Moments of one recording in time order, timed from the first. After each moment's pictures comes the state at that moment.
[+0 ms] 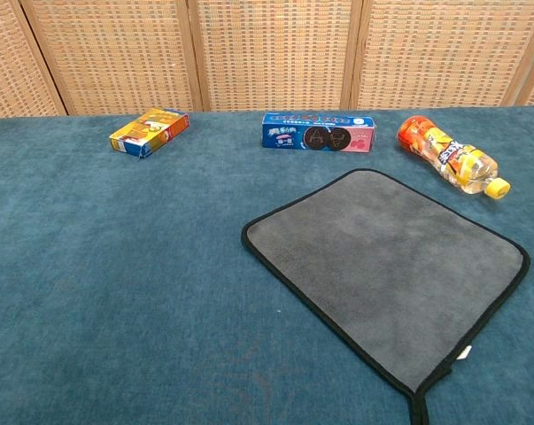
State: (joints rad) left arm -0.08 -1.14 -0.05 -1.61 1.49 1.51 0.14; right arm 0.08 -1.14 0.06 -1.62 -1.49 1.48 -0.14
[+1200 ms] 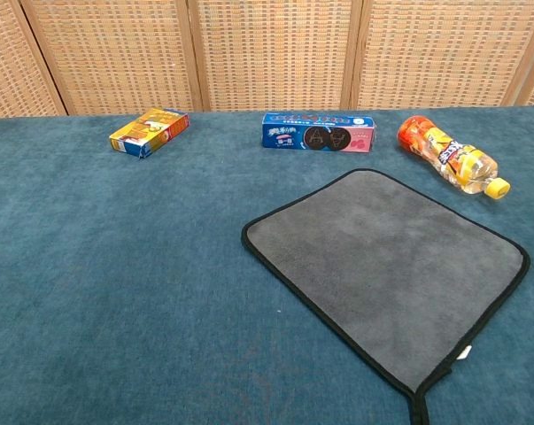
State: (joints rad) left arm -0.09 -1.14 -0.05 -1.61 1.49 1.51 0.13; right arm 0.07 -1.17 0.01 -1.69 -1.60 1.50 -0.18
